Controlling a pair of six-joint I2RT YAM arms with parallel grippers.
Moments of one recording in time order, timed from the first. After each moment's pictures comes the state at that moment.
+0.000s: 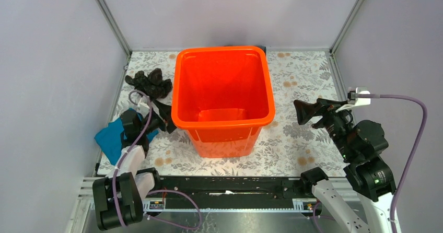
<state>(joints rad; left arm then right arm) 0.25 0.97 0.27 0.42 1.02 -1.21 0.35 0.47 1.06 -0.62 0.05 0.33</state>
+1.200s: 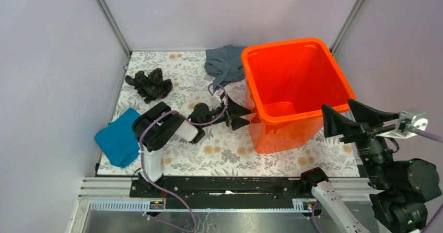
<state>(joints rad) -0.68 1.90 0.62 1.34 0.60 -1.60 0.35 0.37 1.28 -0.62 0.08 0.26</state>
